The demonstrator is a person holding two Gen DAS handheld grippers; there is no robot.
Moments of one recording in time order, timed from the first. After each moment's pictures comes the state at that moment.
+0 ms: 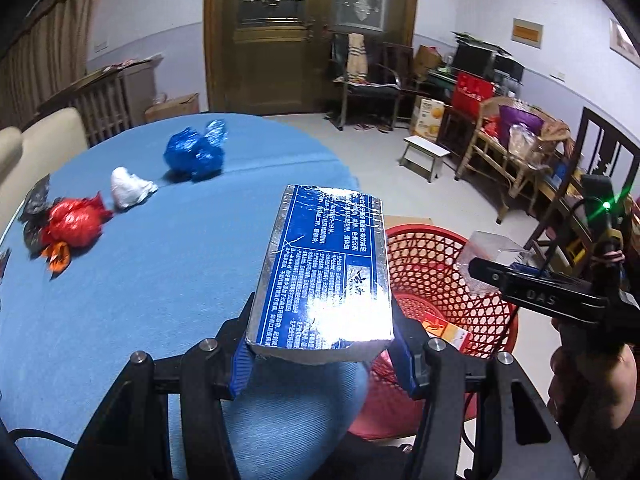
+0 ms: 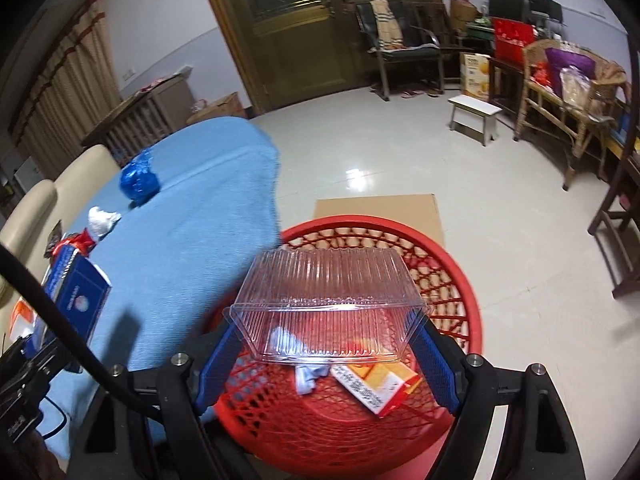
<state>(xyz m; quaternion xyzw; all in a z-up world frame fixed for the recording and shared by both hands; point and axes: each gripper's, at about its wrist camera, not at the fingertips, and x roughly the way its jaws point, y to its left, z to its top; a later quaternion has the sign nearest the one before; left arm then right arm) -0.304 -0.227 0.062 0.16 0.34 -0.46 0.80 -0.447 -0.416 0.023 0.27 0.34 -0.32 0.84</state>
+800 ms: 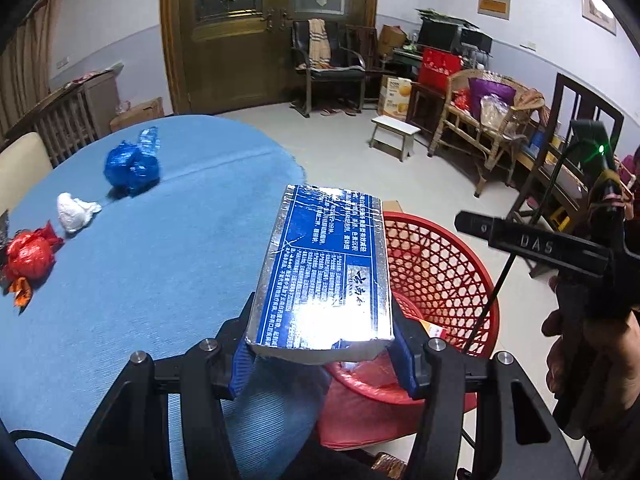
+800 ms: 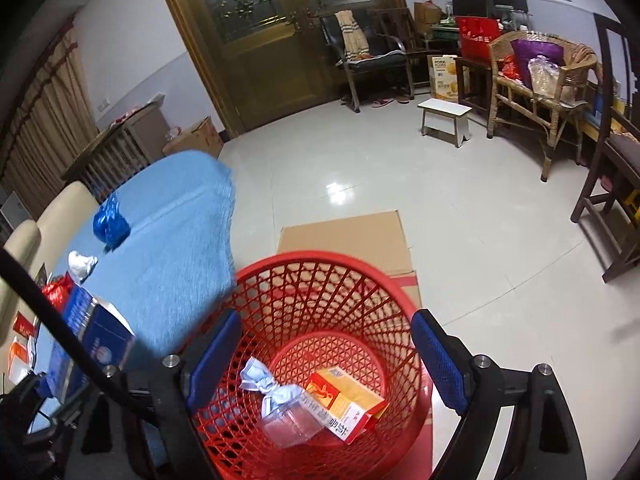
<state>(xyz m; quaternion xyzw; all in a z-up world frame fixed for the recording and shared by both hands) -0.329 -0.280 0.050 0.20 0.35 -0.50 0.76 -0.471 -0.452 0.034 0.30 0.31 -0.37 0.83</state>
